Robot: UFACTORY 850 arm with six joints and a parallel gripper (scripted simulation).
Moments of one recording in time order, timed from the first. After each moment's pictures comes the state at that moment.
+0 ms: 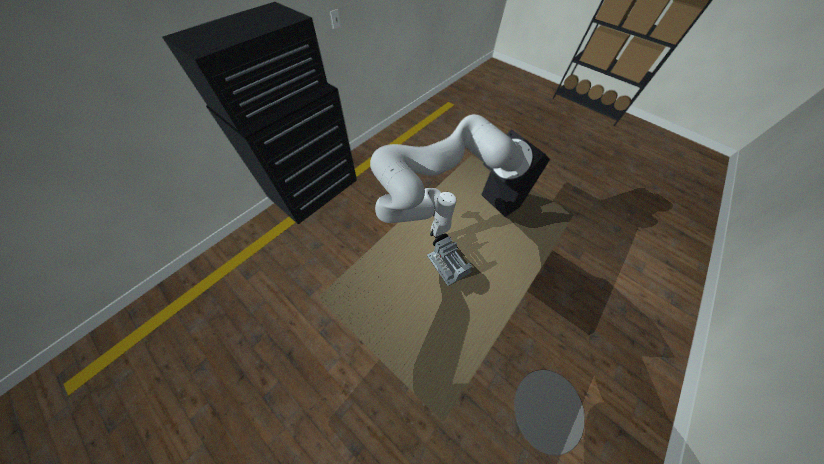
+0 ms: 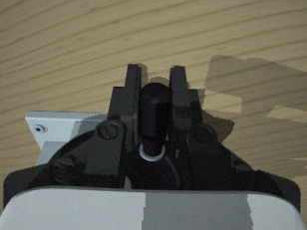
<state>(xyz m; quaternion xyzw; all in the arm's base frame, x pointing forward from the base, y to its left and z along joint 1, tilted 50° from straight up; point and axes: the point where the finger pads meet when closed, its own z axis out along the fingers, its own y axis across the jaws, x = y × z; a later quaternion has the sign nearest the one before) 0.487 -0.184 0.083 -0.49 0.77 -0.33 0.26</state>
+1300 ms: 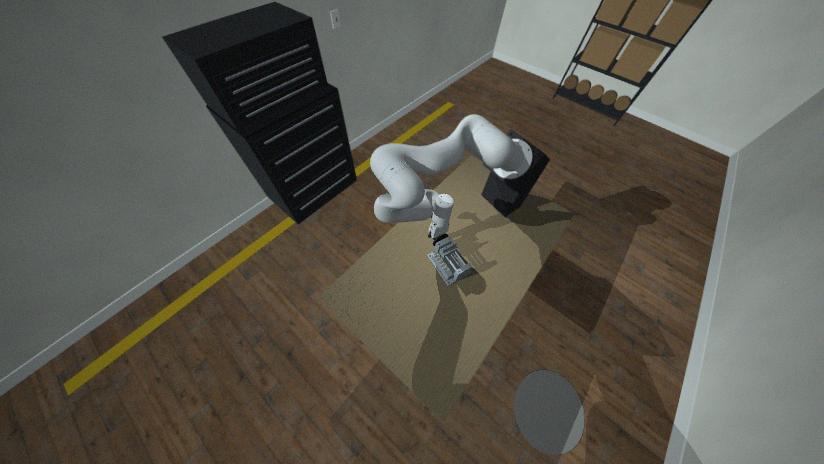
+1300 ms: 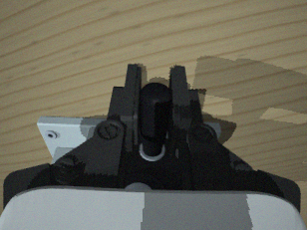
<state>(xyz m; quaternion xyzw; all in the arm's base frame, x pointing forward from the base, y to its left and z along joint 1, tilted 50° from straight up) 0.498 -0.189 0.089 -0.49 0.77 -0.33 0.26</state>
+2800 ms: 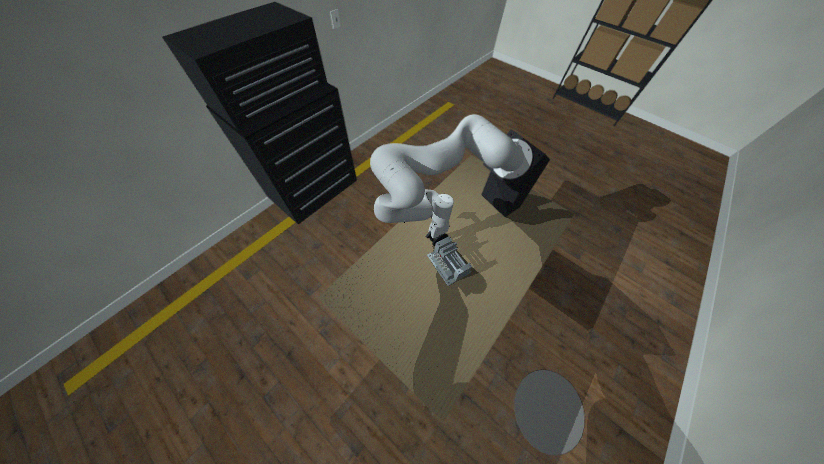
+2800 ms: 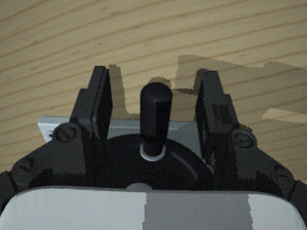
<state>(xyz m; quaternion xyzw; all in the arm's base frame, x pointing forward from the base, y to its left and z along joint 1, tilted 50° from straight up) 0.499 -0.189 0.090 -0.49 0.76 -0.33 0.26</state>
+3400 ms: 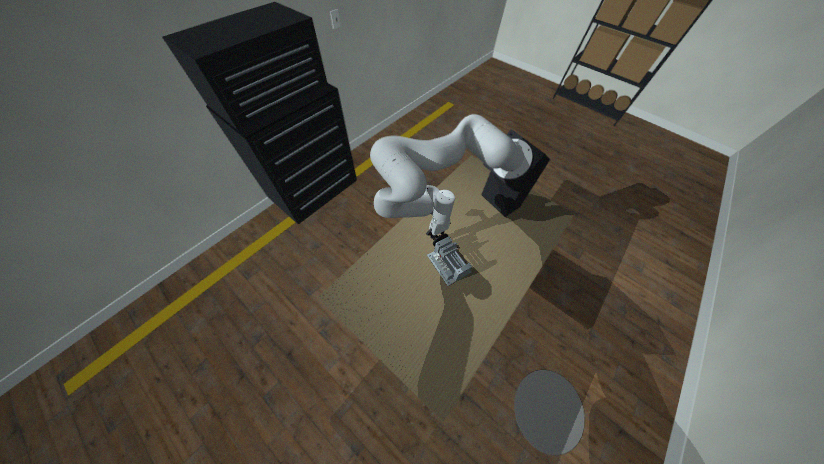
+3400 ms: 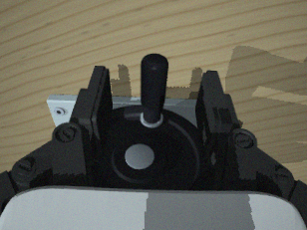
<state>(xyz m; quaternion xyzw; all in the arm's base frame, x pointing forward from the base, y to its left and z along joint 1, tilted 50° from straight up) 0.479 -0.182 0.107 -0.49 0.76 -0.33 0.26</state>
